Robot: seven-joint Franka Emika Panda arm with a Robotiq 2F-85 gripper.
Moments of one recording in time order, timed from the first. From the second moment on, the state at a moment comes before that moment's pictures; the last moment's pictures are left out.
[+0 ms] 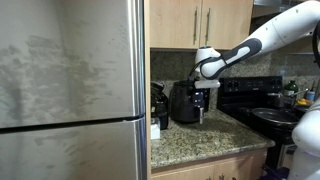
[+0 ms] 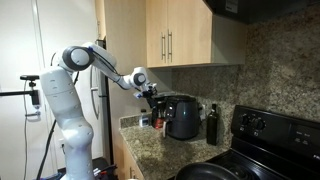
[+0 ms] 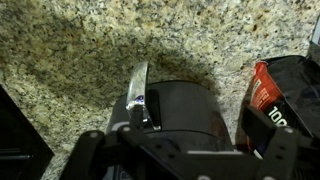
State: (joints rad) arm 0.09 -0.22 0.19 -2.29 -0.22 2.32 0.67
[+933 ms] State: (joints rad) arm 0.11 -0.19 0.18 -2.25 -0.19 2.31 0.28
